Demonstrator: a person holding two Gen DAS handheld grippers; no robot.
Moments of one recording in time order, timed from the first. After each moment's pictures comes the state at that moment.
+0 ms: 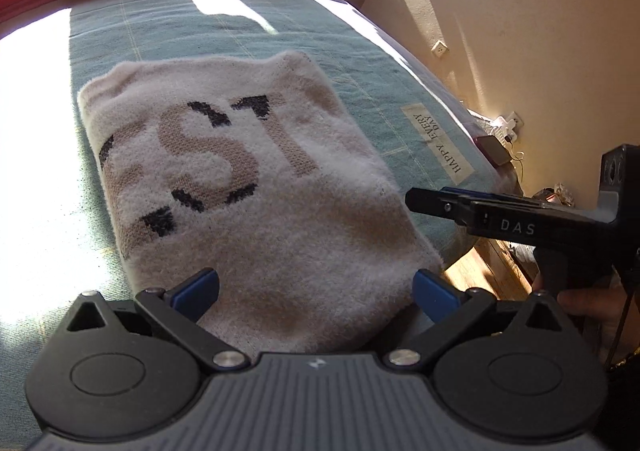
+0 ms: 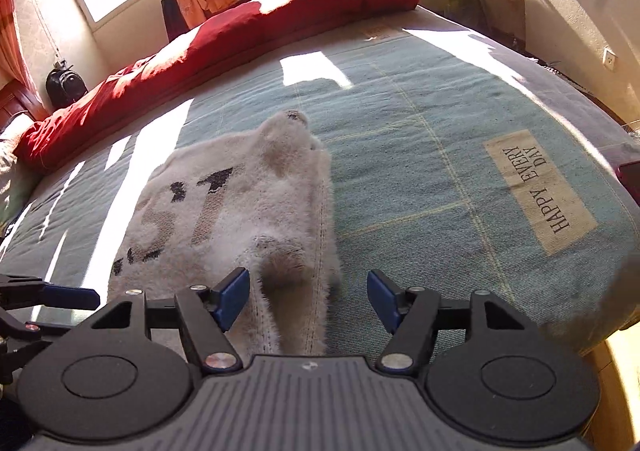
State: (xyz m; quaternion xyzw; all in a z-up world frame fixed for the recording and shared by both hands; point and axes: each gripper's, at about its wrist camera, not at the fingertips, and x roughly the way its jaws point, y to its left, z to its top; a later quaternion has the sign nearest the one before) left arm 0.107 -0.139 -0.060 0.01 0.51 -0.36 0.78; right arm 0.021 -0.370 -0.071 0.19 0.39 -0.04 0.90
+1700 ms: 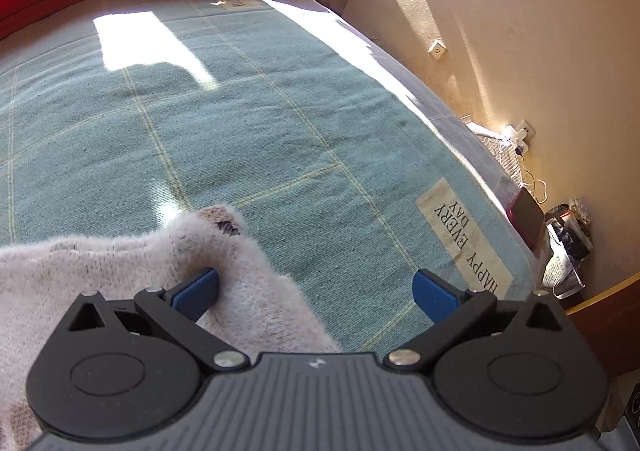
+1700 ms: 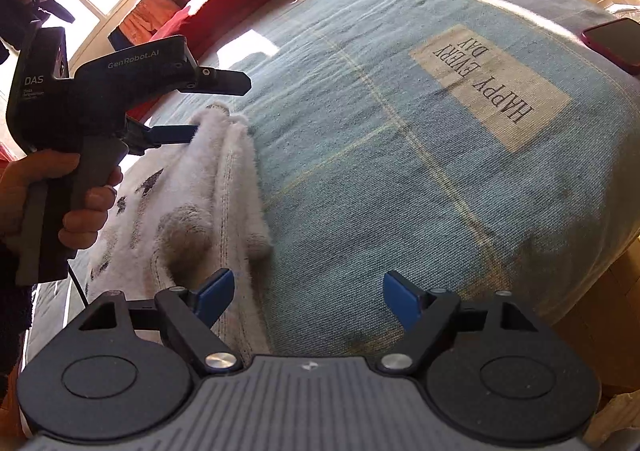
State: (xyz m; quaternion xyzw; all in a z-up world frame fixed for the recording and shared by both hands) left arm 0.256 -0.299 -0.081 0.04 0.50 -0.37 0.78; right arm 0.006 -0.430 -0.130 0.33 0.40 -0.05 0.85
